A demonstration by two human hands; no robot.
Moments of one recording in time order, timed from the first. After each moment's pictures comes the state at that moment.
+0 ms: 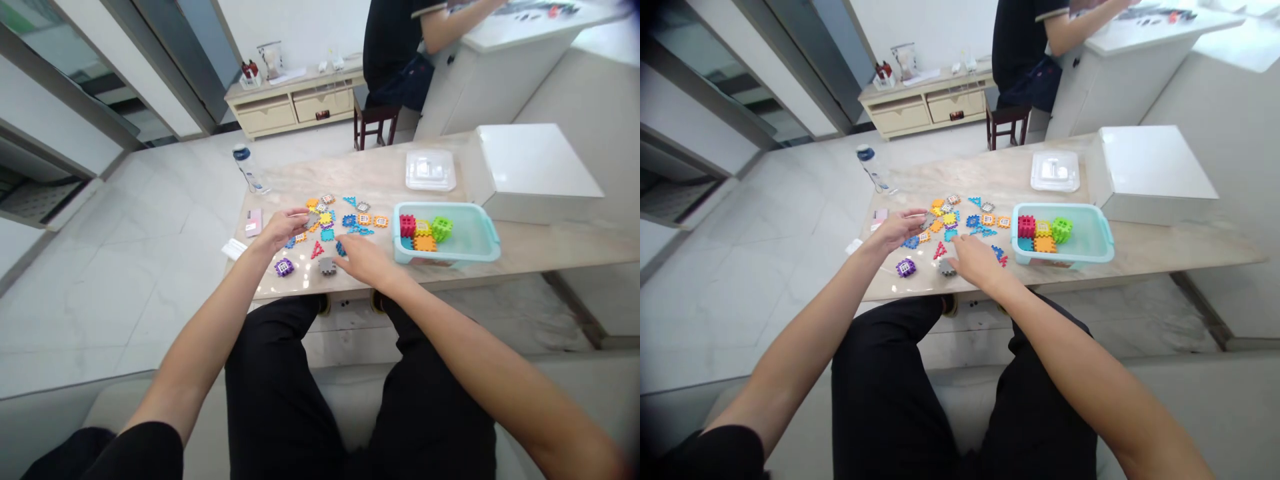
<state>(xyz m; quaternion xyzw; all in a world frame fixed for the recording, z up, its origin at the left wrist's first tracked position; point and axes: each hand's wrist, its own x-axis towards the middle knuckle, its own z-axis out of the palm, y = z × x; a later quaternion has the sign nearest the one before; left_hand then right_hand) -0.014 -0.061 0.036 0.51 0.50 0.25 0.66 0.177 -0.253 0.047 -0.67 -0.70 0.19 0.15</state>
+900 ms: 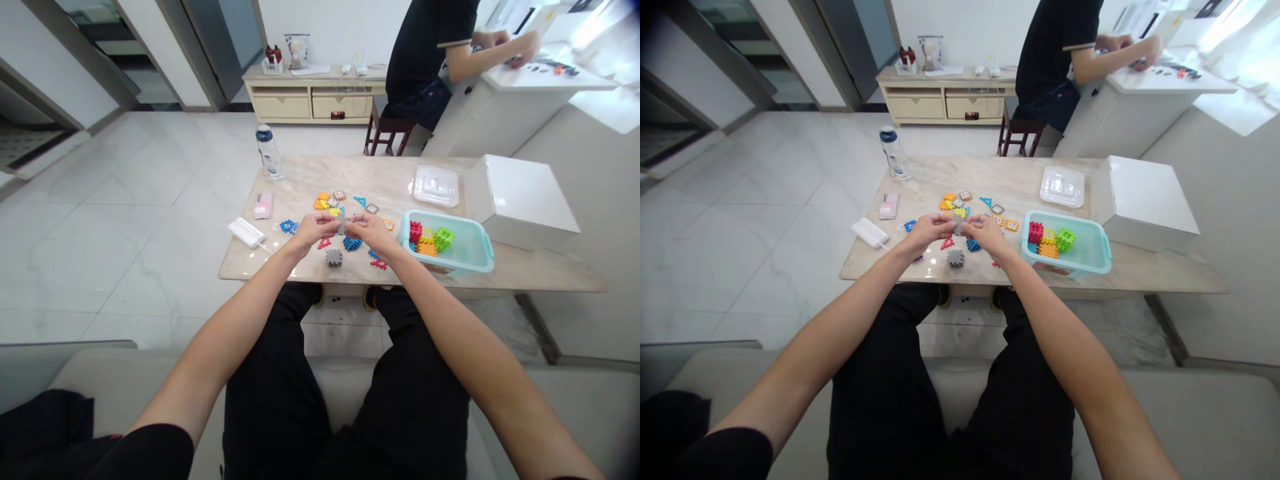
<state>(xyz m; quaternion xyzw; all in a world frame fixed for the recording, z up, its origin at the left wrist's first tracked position) -0.010 -0.129 0.018 0.56 0.41 0.28 0.66 0.187 -0.200 0.000 -0.61 -0.47 0.45 0.47</state>
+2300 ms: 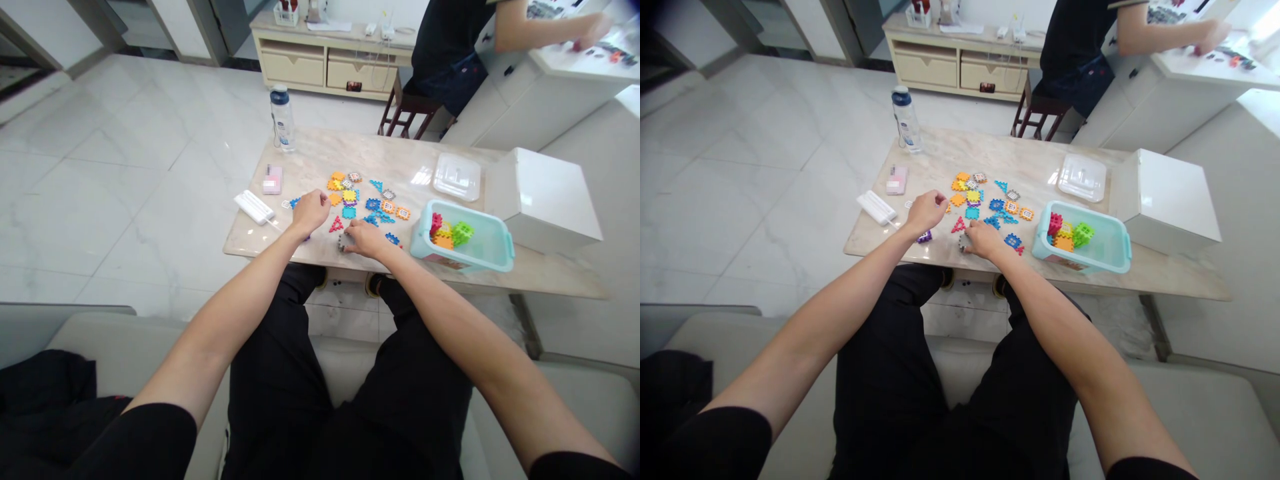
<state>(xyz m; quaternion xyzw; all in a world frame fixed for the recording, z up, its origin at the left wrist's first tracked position) -0.040 -0.108 0.005 0.74 0.59 0.19 0.25 0.150 -0.197 -0.036 -0.57 -0.81 0.12 -0.06</state>
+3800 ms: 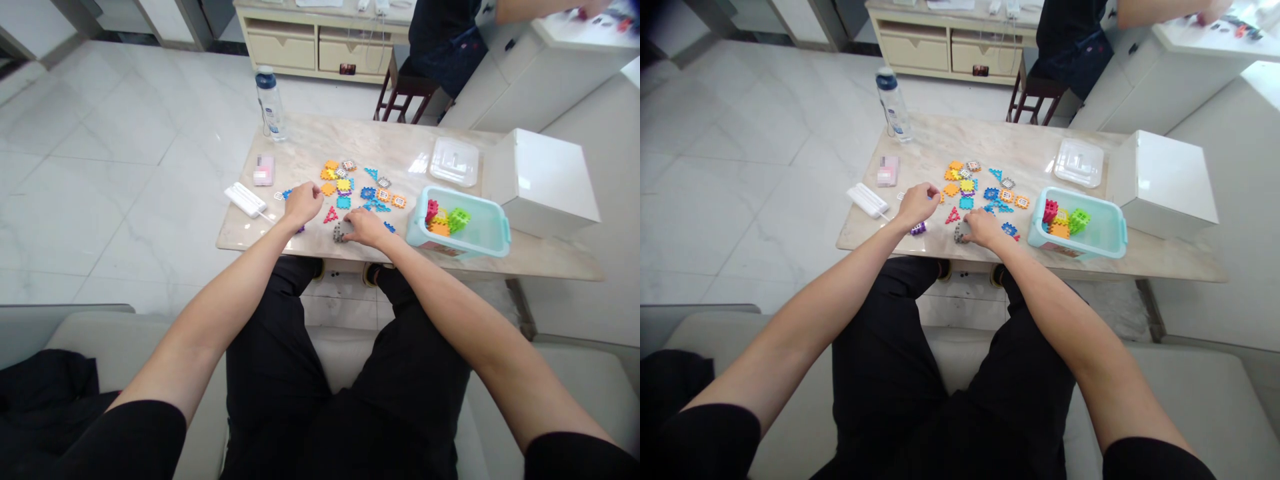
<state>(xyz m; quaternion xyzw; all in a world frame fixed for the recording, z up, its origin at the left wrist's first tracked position) -0.040 -0.106 -0.007 0.76 0.58 0.17 0.24 0.166 -0.197 -0.042 -0.60 -0.79 0.13 -0.01</state>
